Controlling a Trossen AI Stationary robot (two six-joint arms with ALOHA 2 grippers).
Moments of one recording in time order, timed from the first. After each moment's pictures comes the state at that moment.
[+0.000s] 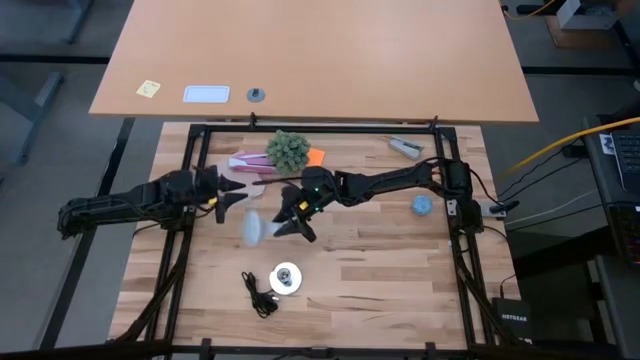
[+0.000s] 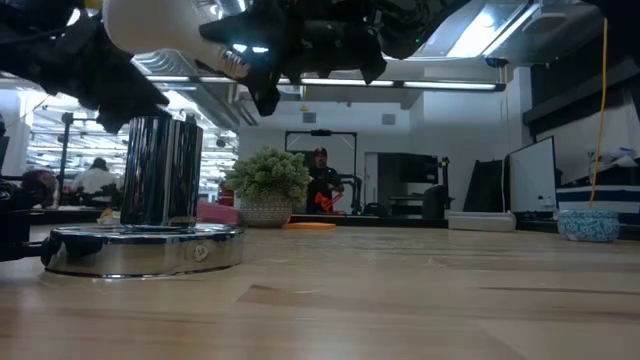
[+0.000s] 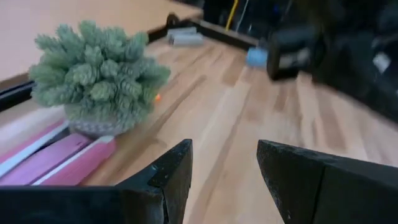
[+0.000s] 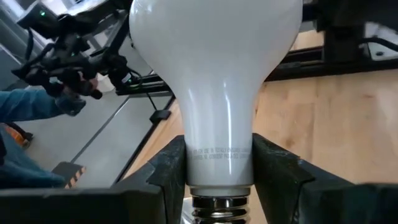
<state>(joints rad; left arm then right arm) 0.20 0.20 0.20 -0.27 -0.10 -0.28 -0.05 2.05 1.44 0.31 -0.62 0.23</state>
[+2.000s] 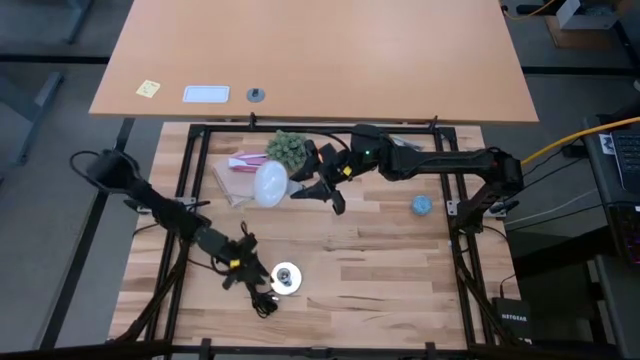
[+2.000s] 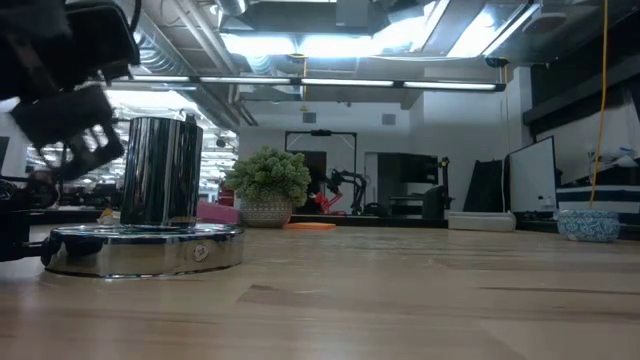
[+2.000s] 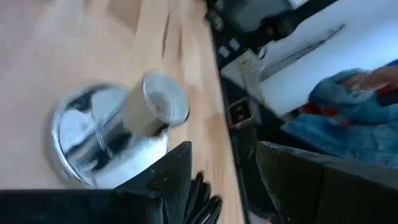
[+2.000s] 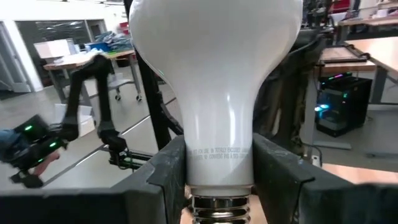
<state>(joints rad) -0.57 1.38 0.26 0.82 -0.05 -0.91 -0.11 1.66 1.44 0.26 -0.56 0.12</state>
